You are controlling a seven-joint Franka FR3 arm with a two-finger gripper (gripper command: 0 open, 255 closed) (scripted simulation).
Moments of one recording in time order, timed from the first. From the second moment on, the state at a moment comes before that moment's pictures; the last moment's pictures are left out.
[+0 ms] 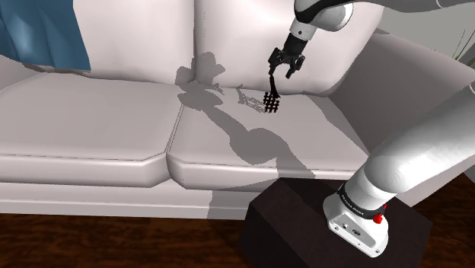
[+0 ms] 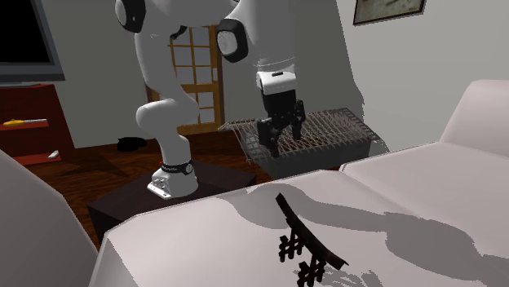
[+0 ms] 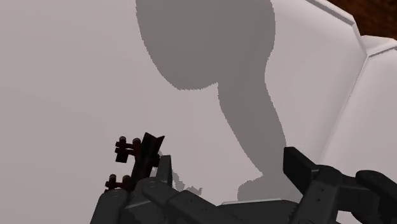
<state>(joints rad) -0.09 -0.21 -0.19 -2.23 0.22 2.07 -0.02</state>
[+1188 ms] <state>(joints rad) -0.19 0.31 -0.27 -1.94 0.47 2.25 -0.03</state>
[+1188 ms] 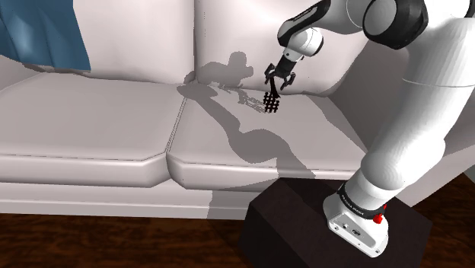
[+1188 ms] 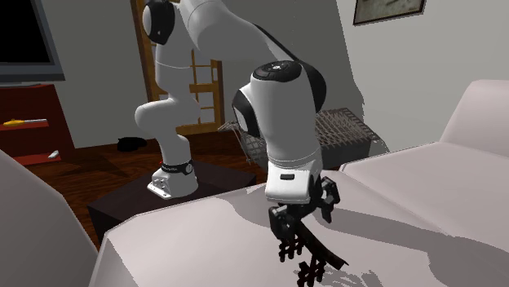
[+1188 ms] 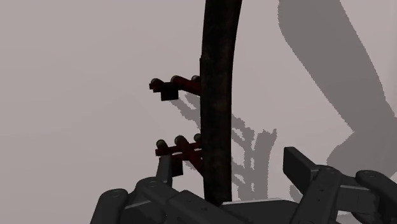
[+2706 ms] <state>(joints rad) -0.19 0.29 -0.27 -1.93 0.46 2.23 -0.01</state>
